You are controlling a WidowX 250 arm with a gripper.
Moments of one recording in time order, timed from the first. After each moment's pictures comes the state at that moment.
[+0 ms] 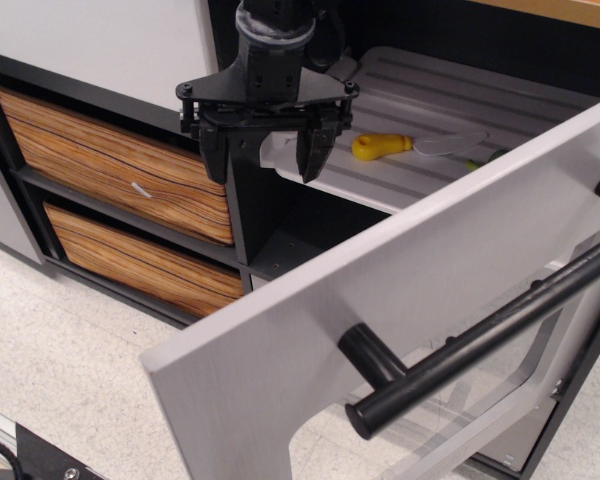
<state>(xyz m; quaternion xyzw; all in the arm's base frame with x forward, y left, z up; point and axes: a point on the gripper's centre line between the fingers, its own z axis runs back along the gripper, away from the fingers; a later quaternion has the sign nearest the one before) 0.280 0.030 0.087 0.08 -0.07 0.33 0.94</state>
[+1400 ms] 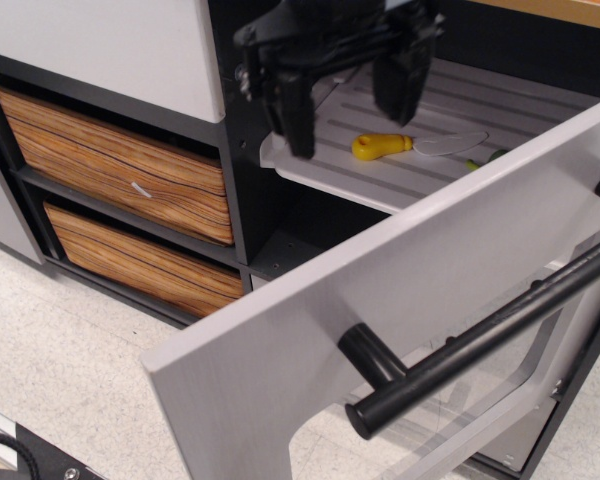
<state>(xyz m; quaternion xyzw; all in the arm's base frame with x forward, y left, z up) 0.251 -0.050 0.166 -0.03 -0.03 0.48 0.88</state>
